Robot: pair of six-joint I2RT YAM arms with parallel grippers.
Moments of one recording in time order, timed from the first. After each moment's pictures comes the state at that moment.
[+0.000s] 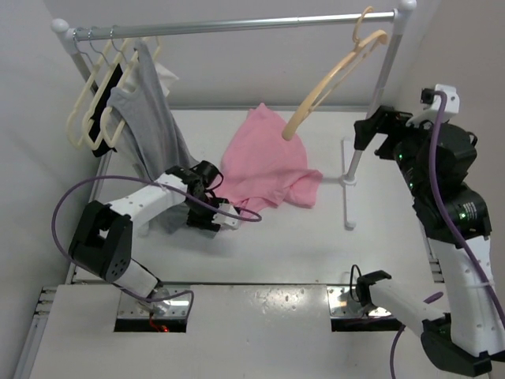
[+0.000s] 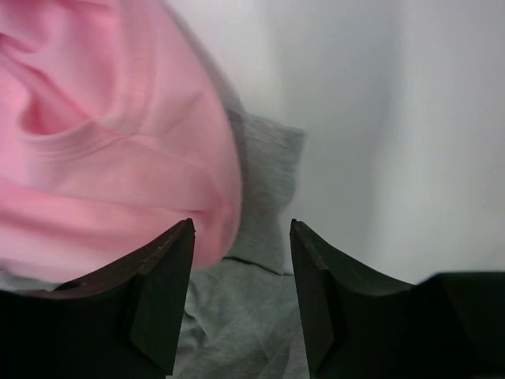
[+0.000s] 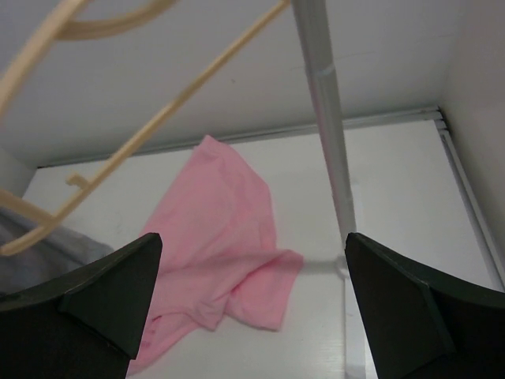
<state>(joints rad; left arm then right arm) -0.49 1.52 1.00 -0.92 0.25 1.38 0.26 0.92 1.42 -0.65 0.25 0.25</state>
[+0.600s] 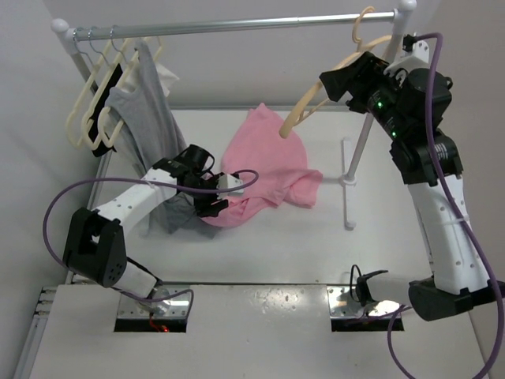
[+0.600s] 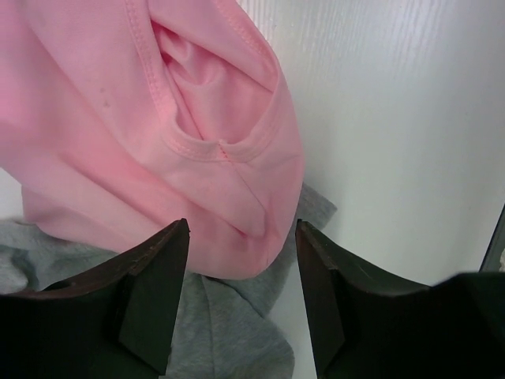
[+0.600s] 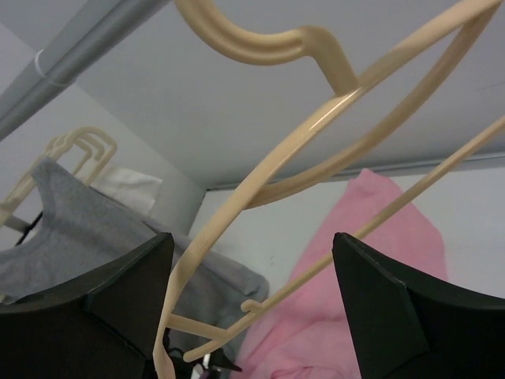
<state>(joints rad) -0.41 1.47 1.09 -0.79 0.46 0.95 0.26 1.26 1.71 -0.46 -0.06 0.52</state>
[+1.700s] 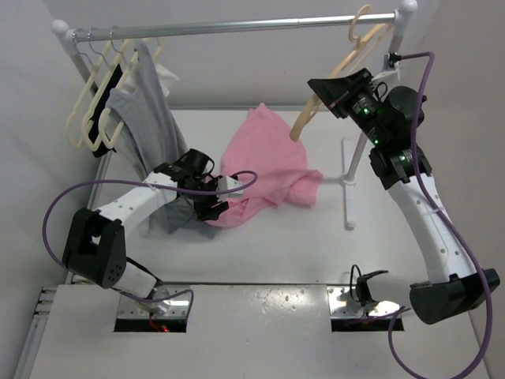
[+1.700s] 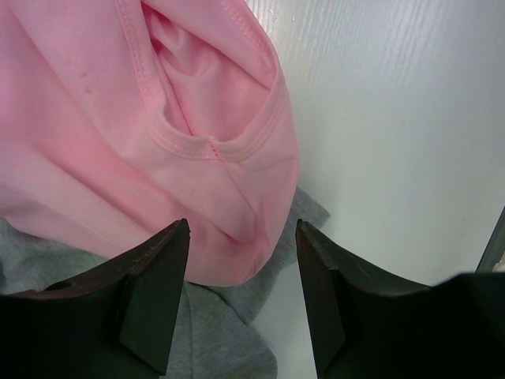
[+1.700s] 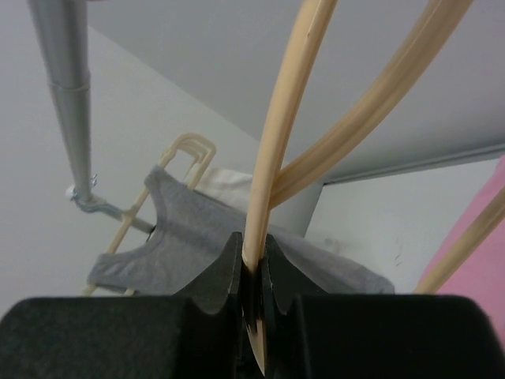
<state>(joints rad) -0.41 1.46 1.02 -0.72 0.44 0.88 0.26 1.24 1.37 0.00 -0.22 0.93</state>
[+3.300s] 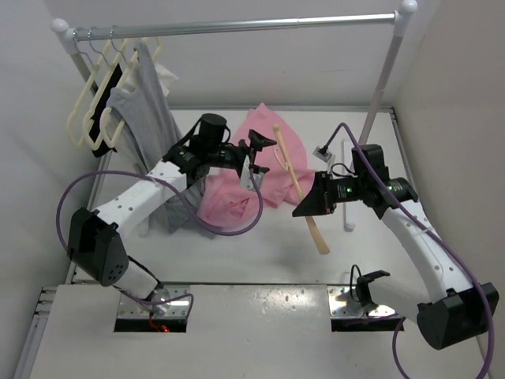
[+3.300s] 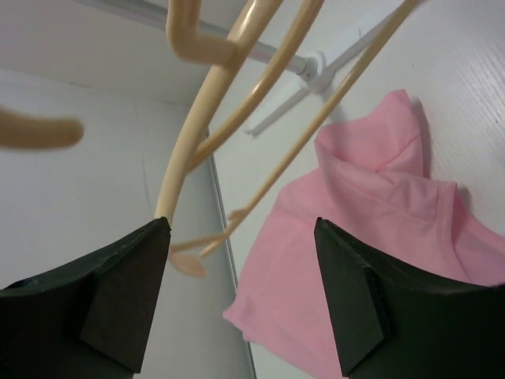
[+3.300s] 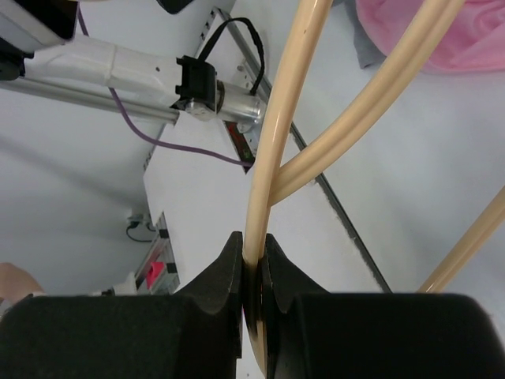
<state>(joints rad) -0.54 1.47 1.30 -0.28 0.82 1.39 0.26 1.07 0.95 -0.66 -1.06 0.27</state>
